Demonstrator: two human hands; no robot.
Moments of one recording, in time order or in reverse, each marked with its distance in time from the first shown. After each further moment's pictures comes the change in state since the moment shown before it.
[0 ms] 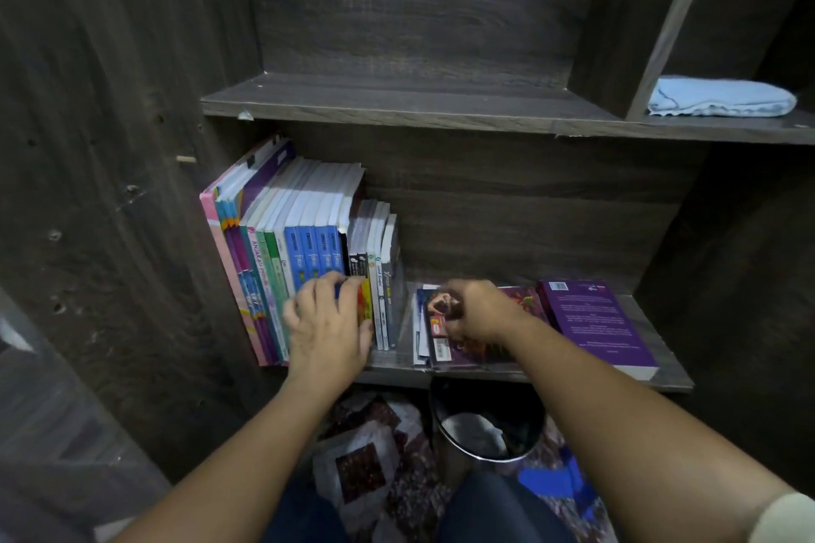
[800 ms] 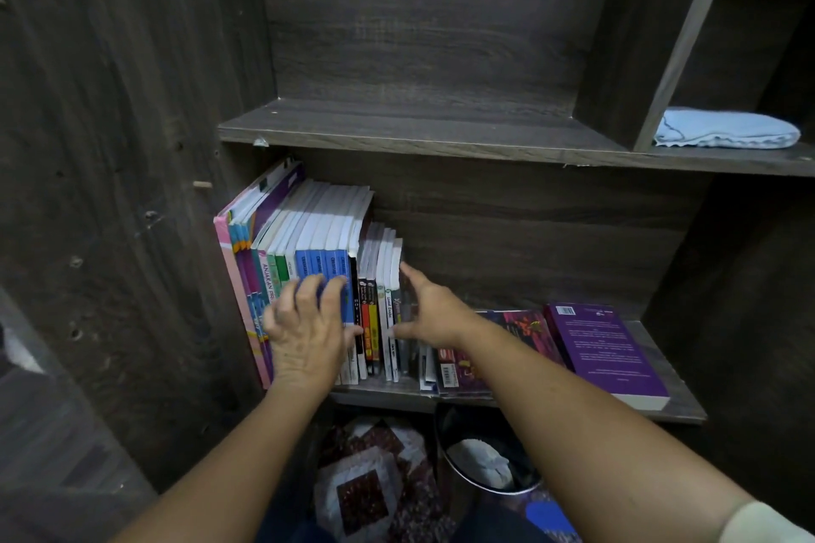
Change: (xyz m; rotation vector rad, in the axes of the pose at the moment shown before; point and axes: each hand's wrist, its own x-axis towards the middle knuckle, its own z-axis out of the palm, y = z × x) left_hand 0.020 -0.029 0.010 0.154 0.181 -0.067; right_hand 0.012 -0.072 -0.005 0.357 -0.055 -0.021
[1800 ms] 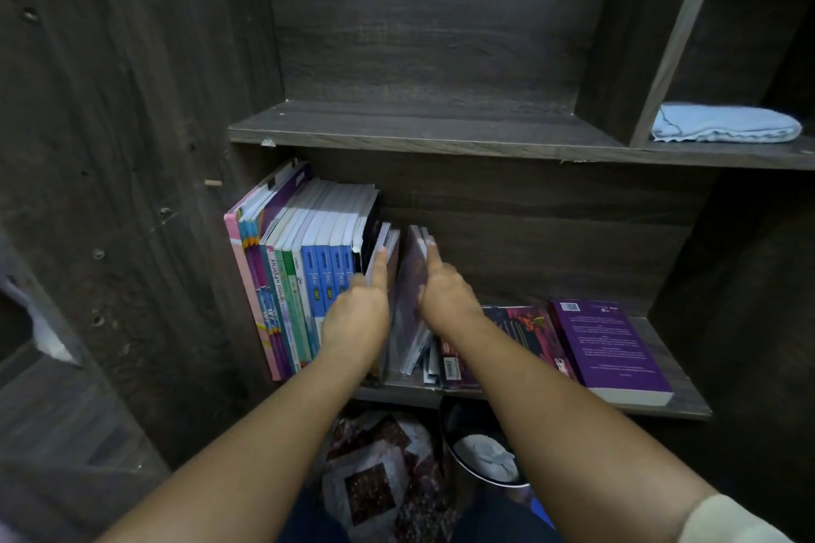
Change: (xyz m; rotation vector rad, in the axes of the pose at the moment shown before) left_hand 0.039 0.056 -0.051 -0.087 -0.597 -0.011; right_hand 0.017 0.003 0.007 -0.199 0.344 0.066
